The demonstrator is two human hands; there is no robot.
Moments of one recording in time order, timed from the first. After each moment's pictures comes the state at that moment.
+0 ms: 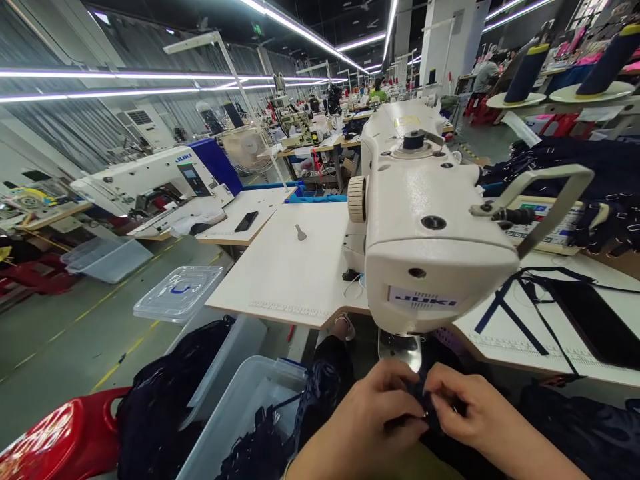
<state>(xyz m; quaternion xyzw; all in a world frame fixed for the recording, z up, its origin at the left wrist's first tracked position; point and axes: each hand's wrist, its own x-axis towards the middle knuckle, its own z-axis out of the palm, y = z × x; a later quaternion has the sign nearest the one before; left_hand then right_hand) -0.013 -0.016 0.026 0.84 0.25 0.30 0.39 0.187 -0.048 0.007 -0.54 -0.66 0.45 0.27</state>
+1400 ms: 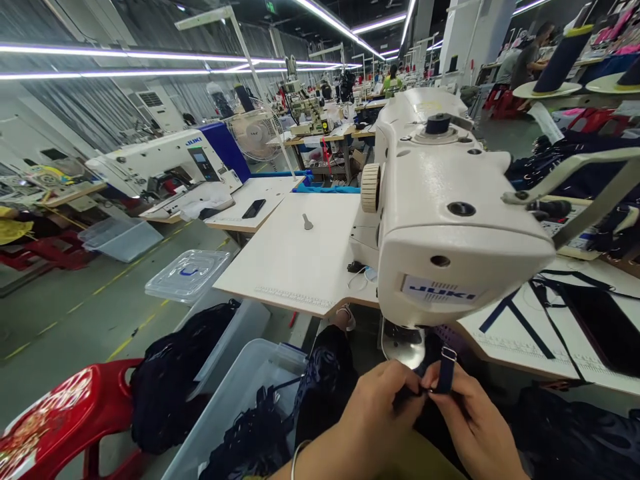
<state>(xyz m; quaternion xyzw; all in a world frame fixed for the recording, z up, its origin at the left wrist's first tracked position) 0.005 -0.027 0.002 0.78 0.37 0.38 0.34 0.166 -0.063 -0.016 -0.49 -0.65 0.21 0.54</state>
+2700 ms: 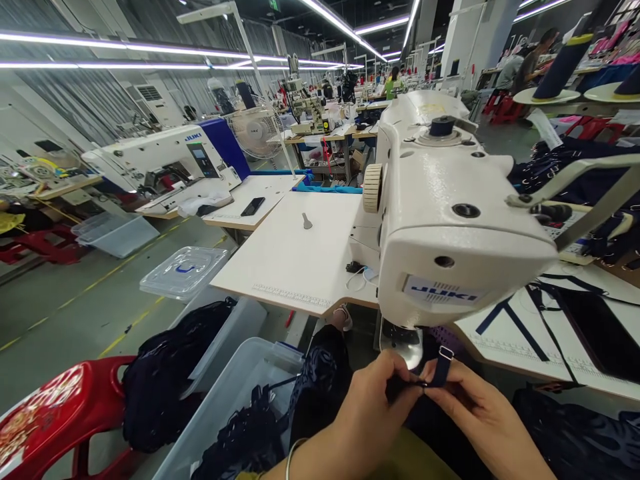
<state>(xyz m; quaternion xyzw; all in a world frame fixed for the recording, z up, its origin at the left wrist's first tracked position) 0.005 -0.027 0.009 0.69 0.46 0.32 0.45 0.187 -0.060 -0.005 -0.55 -0.57 0.41 0.45</state>
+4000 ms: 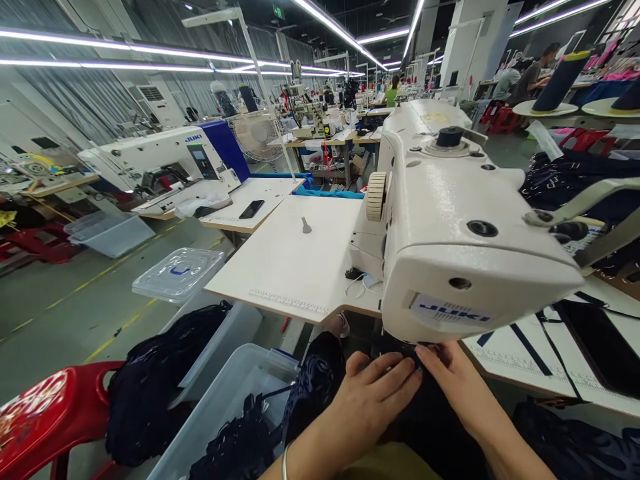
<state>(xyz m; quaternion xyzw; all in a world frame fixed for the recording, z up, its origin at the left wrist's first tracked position) -0.016 -0.004 -0.025 0.93 0.27 0.26 0.00 0.179 -0.009 -0.016 -0.59 -0.47 0.45 0.49</state>
